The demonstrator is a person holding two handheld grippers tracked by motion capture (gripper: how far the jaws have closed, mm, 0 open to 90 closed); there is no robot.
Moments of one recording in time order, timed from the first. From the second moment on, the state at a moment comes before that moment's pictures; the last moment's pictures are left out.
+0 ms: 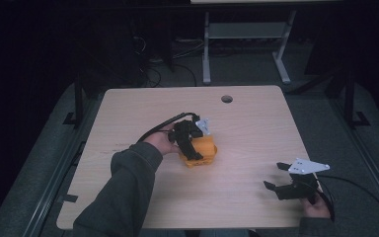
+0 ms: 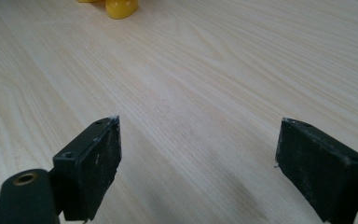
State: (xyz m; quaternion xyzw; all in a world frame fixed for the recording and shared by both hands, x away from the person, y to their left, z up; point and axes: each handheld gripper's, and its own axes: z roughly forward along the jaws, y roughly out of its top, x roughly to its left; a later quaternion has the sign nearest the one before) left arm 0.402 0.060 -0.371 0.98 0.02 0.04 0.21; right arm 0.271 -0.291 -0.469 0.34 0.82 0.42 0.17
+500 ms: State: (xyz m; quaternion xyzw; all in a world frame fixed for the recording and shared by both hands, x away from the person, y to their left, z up) left arm 0.408 0.054 -0.381 0.98 0.01 0.03 0.21; right arm 0.270 -0.289 -0.466 0.33 0.83 0.42 0.17
